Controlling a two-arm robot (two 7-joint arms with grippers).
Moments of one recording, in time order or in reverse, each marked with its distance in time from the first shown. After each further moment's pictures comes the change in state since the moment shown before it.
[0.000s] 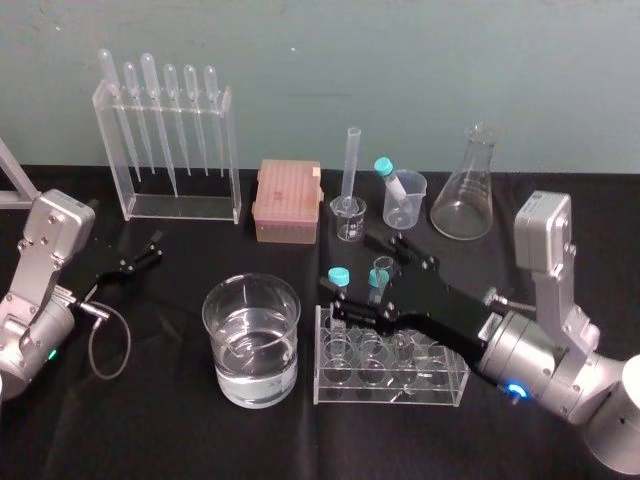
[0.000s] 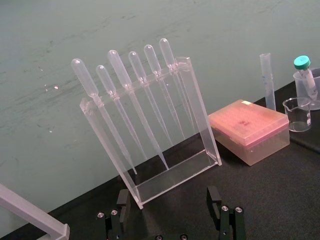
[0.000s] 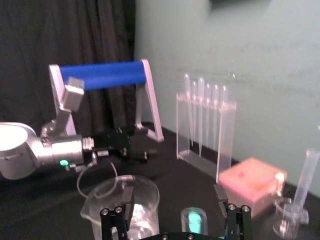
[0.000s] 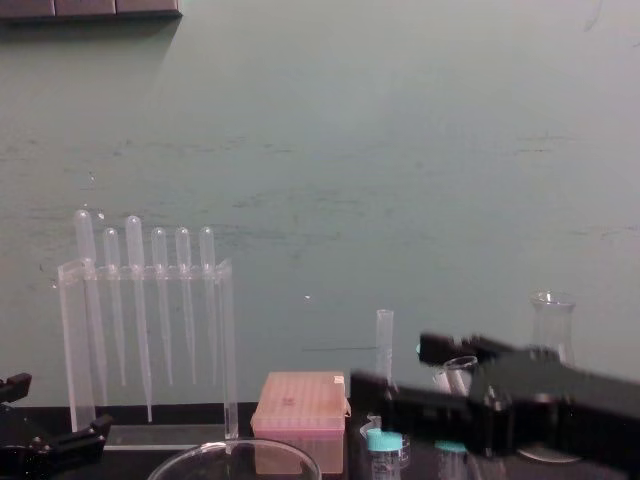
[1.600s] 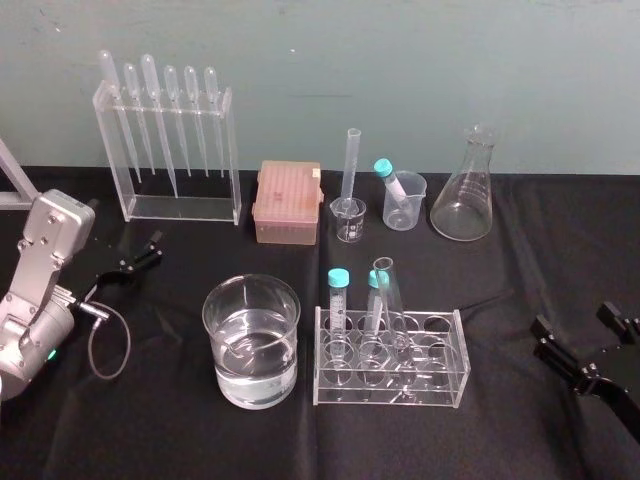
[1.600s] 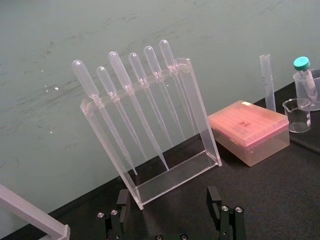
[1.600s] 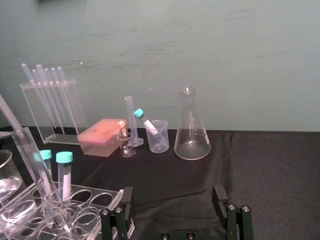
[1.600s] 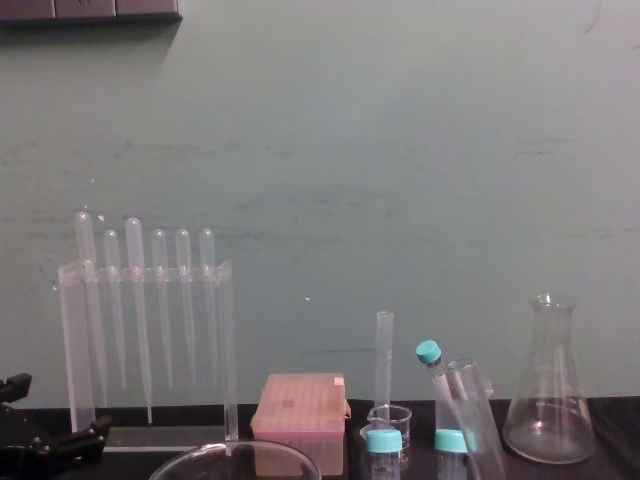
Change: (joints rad) left arm 0.000 0.000 0.000 0.000 0.000 0.000 0.000; right arm -0.555 -0.022 0.423 -0.224 -0.002 -0.068 -0.345
